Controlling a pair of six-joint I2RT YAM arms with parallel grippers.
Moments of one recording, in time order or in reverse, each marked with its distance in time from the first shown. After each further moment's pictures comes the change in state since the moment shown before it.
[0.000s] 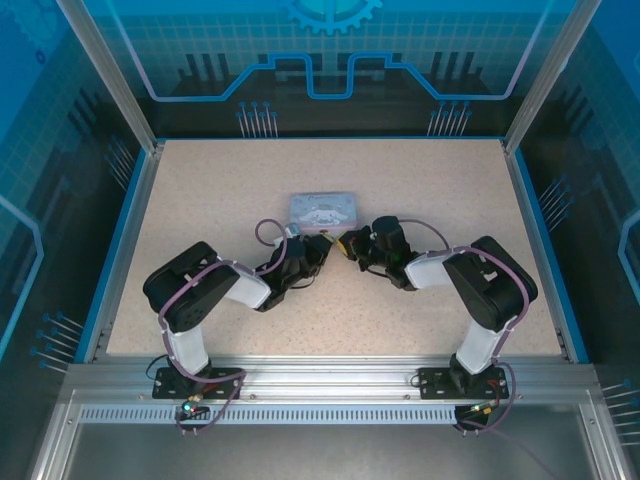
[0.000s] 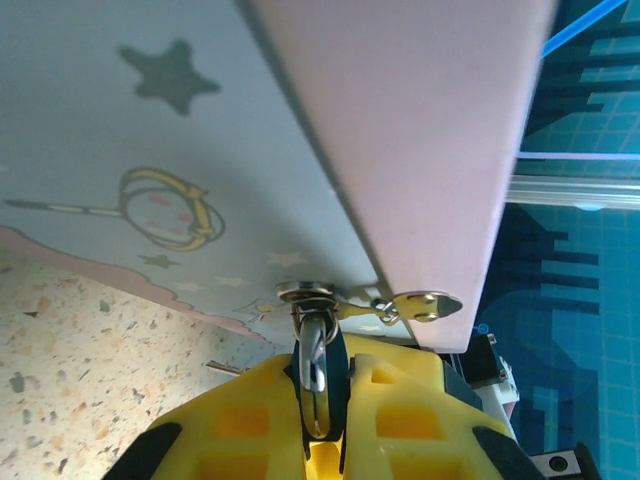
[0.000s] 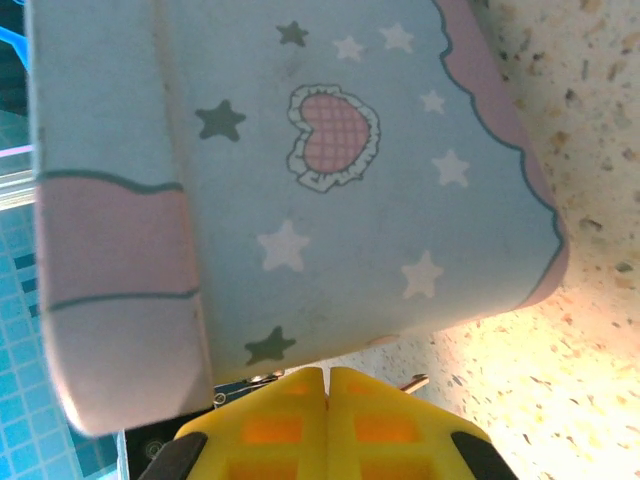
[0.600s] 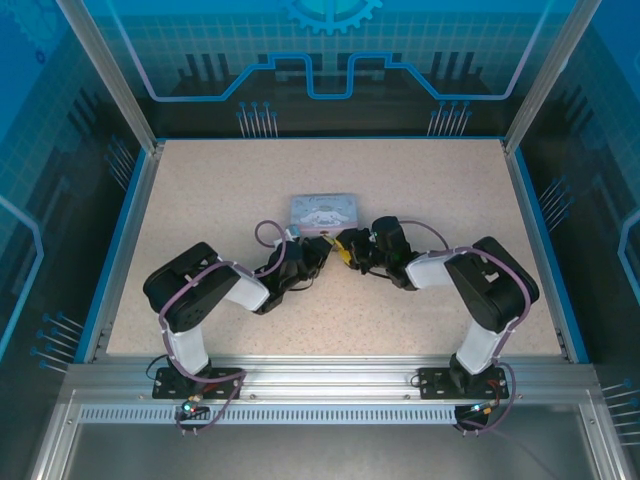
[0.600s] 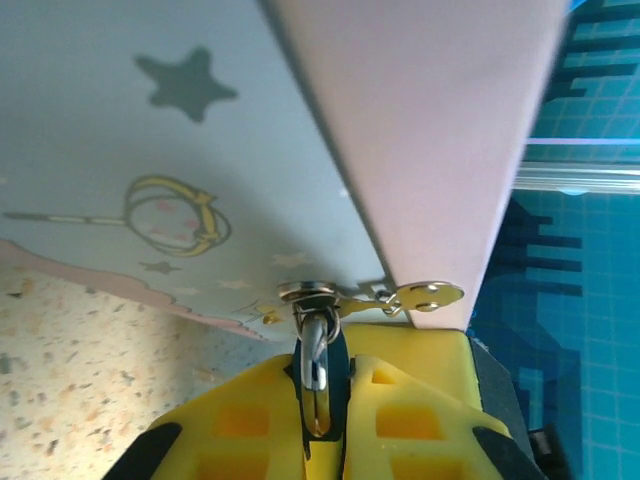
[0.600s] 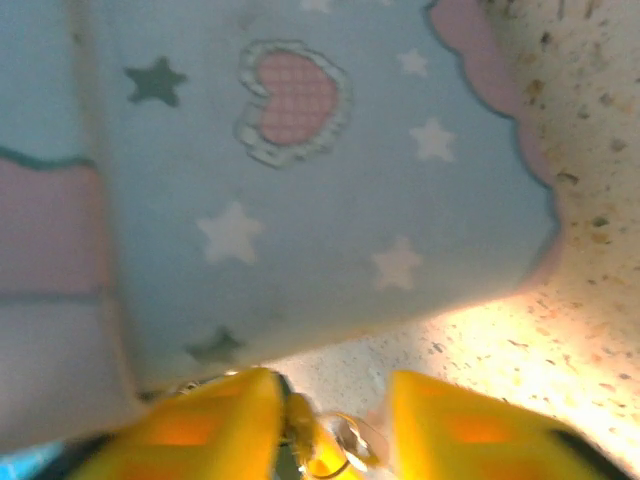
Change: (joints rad) left arm 0.001 0.002 -0.023 0.060 0.025 -0.008; right arm -0.007 -0.019 -0.001 -0.069 -0.049 -0.016
